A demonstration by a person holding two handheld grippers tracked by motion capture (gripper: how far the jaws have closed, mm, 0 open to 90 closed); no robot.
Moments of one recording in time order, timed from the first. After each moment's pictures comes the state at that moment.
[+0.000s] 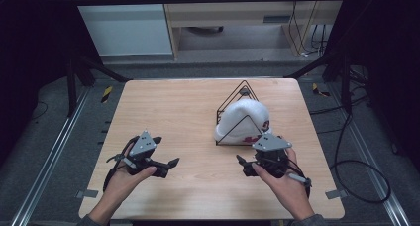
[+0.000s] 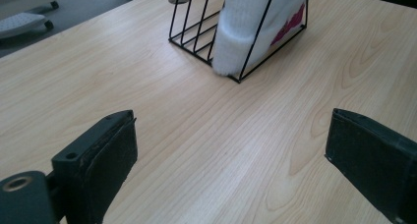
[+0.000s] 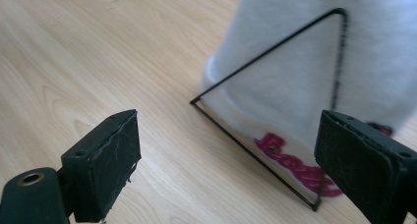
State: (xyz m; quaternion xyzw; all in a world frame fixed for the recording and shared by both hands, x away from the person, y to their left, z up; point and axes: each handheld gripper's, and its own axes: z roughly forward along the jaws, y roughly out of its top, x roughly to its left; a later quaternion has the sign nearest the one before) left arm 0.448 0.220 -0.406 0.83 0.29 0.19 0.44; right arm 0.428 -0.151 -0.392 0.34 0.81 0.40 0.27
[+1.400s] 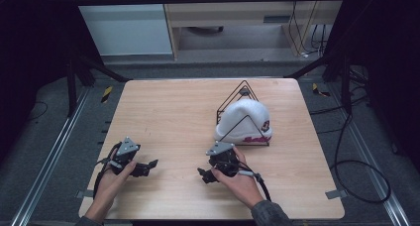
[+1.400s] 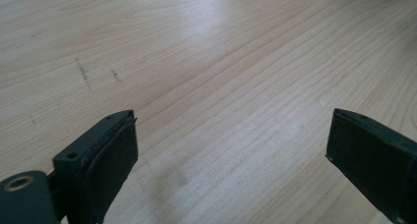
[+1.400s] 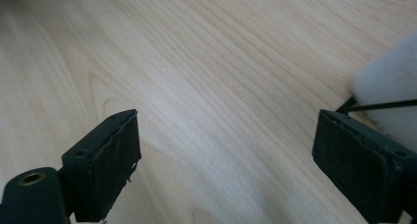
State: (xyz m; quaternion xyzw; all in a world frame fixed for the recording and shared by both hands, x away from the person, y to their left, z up) left arm 0.481 0.293 -0.482 0.82 0.38 0.19 0.39; right arm 0.466 -0.043 -0.476 0.32 0.85 0.38 0.15
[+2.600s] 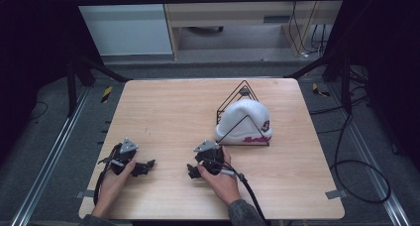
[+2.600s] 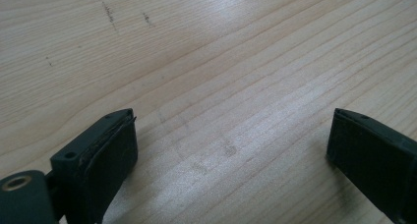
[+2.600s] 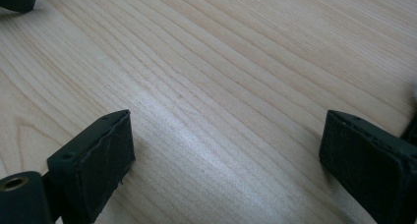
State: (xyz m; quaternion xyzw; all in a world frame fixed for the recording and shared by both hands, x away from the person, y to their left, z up) left arm 0.492 0.302 -0.508 0.82 0.43 0.19 0.34; right arm 0.488 0.000 -0.511 0.38 0.83 0.36 0.17
